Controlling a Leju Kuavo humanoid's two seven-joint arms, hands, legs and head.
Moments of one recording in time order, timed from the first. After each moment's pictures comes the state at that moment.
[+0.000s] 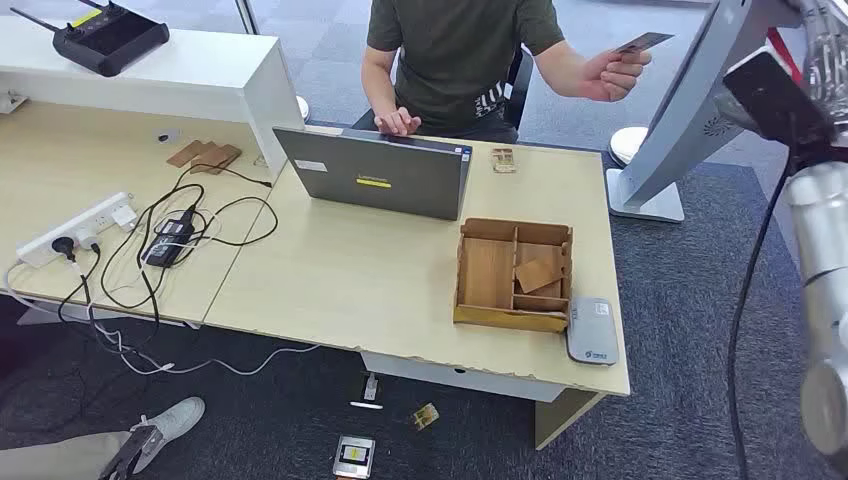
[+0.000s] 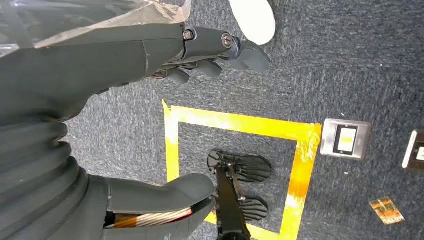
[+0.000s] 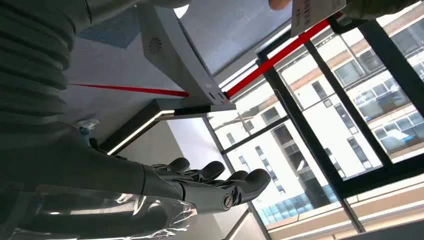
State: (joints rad) left arm -0.21 0.29 0.80 -0.23 -0.49 -0.44 -0.05; right arm -1.24 -0.31 0.26 -0.48 0.85 -0.15 -0.33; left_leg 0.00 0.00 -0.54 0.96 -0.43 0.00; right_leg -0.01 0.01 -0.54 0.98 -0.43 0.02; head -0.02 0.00
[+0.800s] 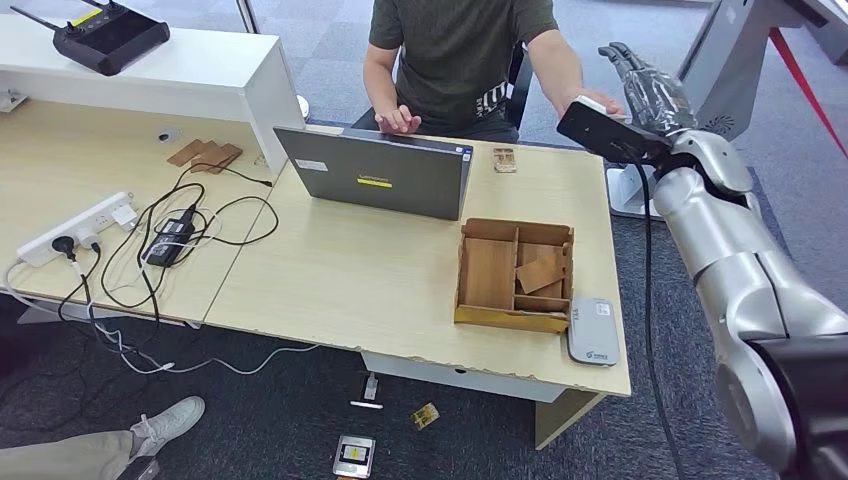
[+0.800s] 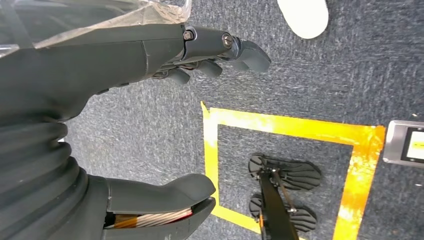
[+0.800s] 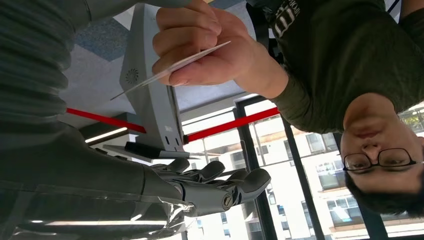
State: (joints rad) left arm -0.15 0.30 0.80 -0.21 -0.55 -0.47 -0.01; right arm -1.26 -0.11 0.45 -0.37 0.97 -0.12 -0.28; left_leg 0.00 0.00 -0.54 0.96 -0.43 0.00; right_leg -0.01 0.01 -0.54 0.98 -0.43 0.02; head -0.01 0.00
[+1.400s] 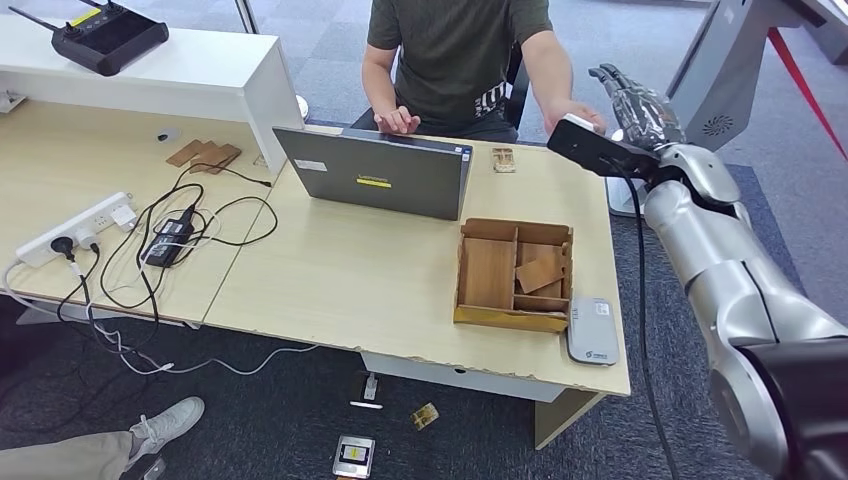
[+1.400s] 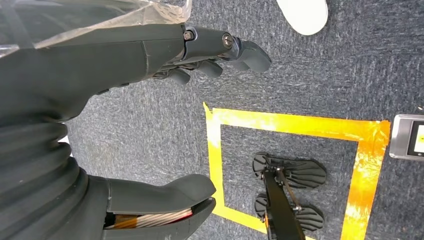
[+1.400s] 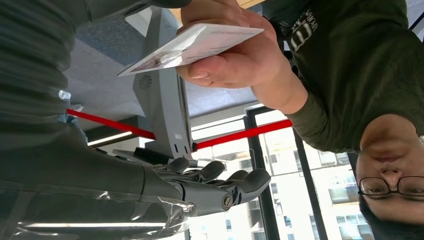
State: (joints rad) left arm -0.16 0.30 0.80 -0.21 -0.58 -0.47 0.00; right arm -1.24 -0.11 0.48 -0.34 0.99 -0.12 -0.24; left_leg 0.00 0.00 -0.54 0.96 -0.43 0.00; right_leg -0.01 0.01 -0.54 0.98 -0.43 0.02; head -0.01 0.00
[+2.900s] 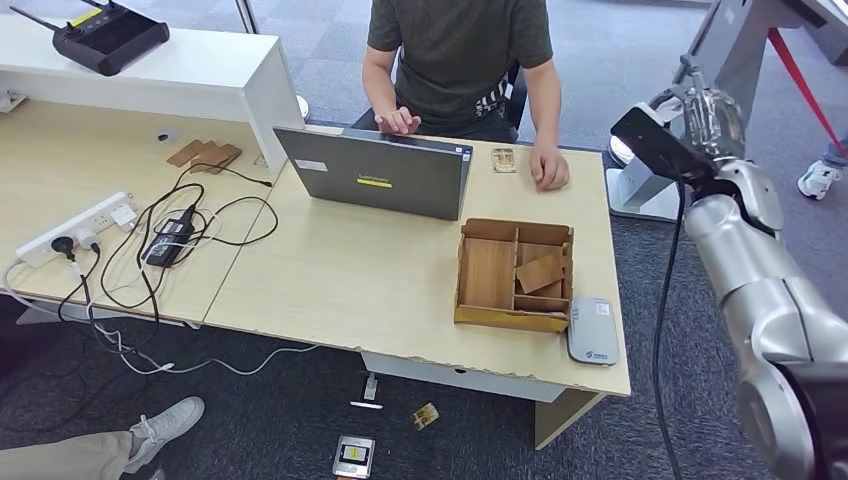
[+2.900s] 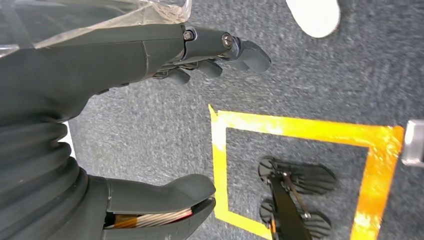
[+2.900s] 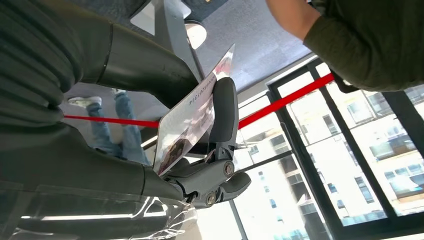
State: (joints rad) left arm -0.13 0.29 0.80 -0.20 -0.59 -0.44 -0.02; right arm -1.16 -0.21 0.40 -0.39 0.83 -0.26 -0.25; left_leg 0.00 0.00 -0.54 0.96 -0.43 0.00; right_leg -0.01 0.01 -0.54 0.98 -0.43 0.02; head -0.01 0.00
